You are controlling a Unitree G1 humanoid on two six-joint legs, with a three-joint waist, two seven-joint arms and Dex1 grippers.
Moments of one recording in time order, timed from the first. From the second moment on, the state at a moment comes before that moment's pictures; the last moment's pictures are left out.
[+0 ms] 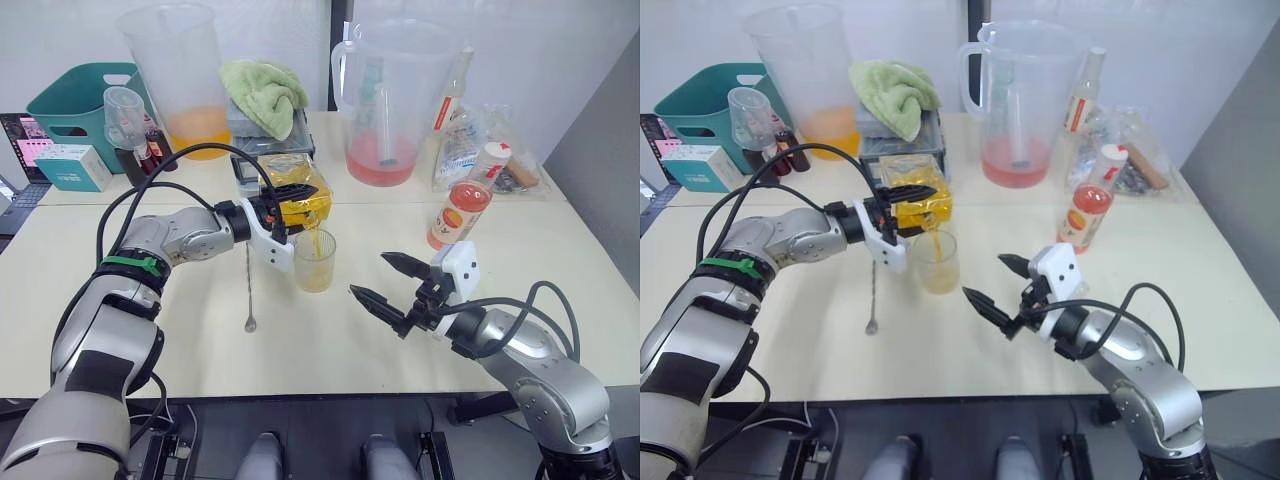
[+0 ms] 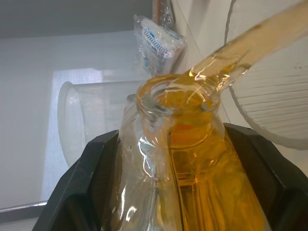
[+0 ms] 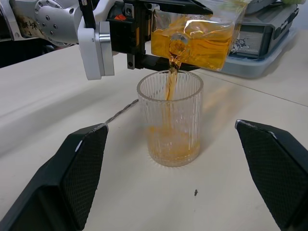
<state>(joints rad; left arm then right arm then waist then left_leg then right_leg) -1.14 0.64 -0.46 0.96 0.90 -1.04 0.06 -0.18 -0.51 -0.01 -0.62 0.61 0.62 0.49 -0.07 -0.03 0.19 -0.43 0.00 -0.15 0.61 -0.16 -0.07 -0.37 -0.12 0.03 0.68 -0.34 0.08</state>
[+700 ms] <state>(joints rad) -1.10 0.58 -0.37 1.04 0.49 -0.96 -0.29 -0.18 -0.51 -0.02 -0.63 0.61 0.62 0.49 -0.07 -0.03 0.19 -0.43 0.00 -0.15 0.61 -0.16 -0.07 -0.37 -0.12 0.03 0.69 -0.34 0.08</state>
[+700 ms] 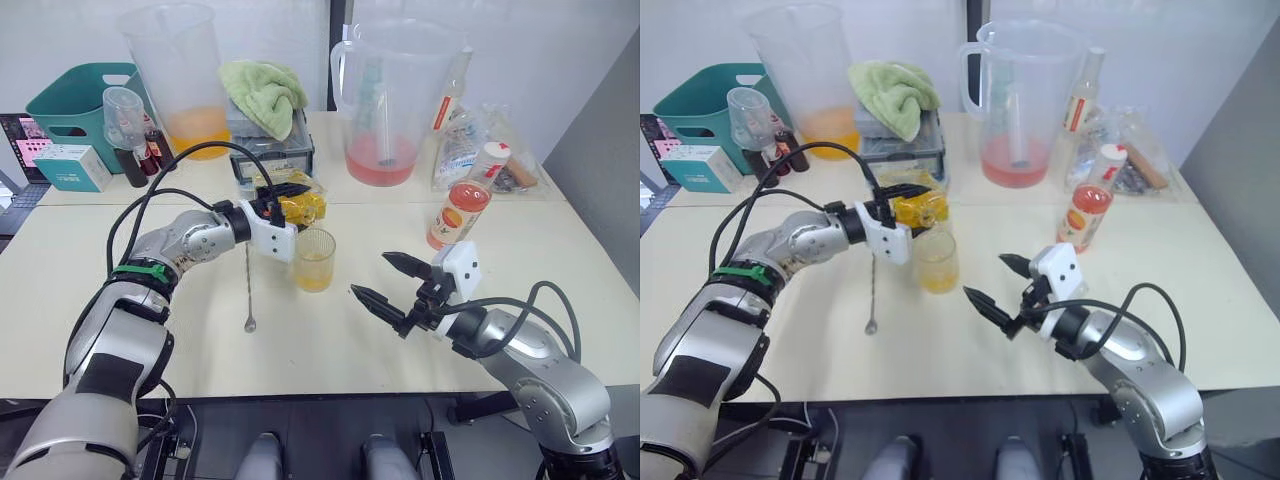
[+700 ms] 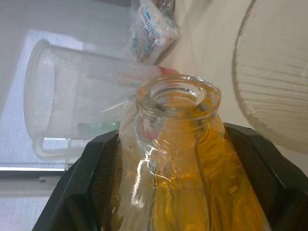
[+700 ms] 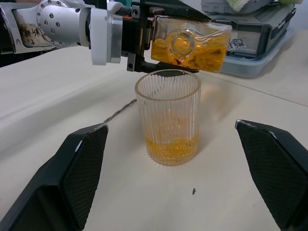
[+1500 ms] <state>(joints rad) -0.87 0.64 0.26 0.39 -0.23 0.45 -0.39 -0.41 -0.53 0.06 -0.46 0.59 0.62 0.64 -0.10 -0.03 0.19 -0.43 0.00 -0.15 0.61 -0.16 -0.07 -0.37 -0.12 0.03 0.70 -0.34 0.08</state>
